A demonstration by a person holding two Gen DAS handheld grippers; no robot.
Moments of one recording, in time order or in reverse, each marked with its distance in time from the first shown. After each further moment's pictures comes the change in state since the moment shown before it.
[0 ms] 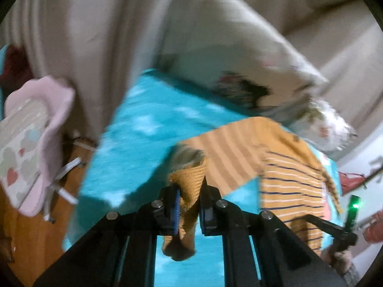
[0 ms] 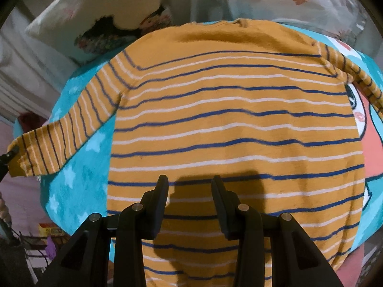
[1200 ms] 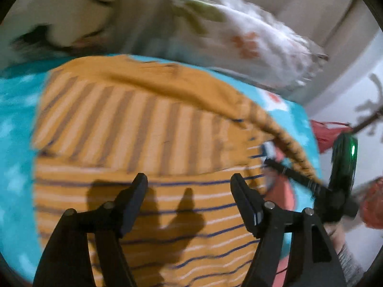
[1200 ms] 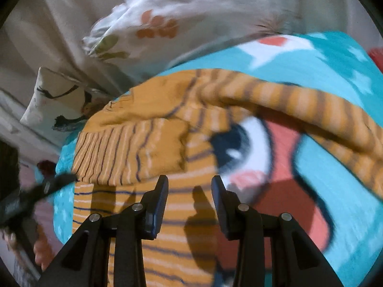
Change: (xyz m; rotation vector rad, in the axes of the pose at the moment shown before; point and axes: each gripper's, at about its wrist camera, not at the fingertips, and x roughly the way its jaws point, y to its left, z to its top) left arm 0.169 -0.359 -0.083 0.182 0.213 -0.076; right arm -0.023 -0.237 0.085 0.095 -0.123 0.171
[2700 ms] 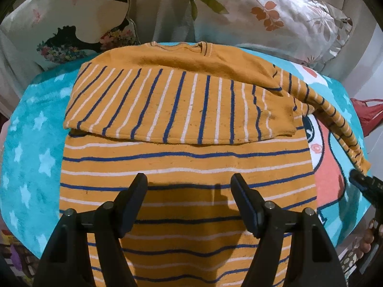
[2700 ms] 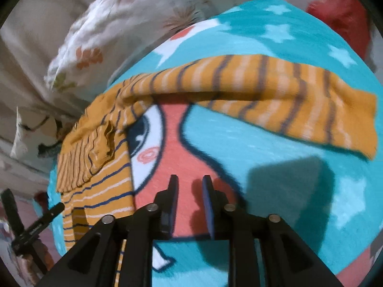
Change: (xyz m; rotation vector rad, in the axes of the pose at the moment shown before) left arm 0.027 -0.023 -0.032 0.075 0.019 0.262; right arm -0.085 -0.140 -0.066 0.312 -0.072 -0.082
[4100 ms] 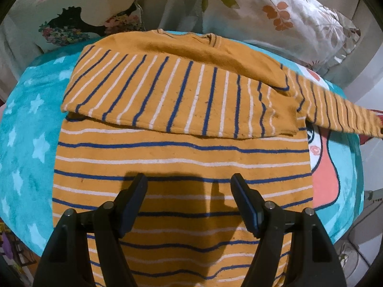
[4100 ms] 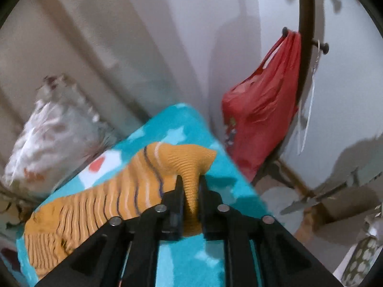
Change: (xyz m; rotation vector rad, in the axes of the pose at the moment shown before) left arm 0.004 0.008 -0.001 -0.060 0.053 -0.035; right arm -0.113 -0.075 0.179 0.029 -0.286 -0.419
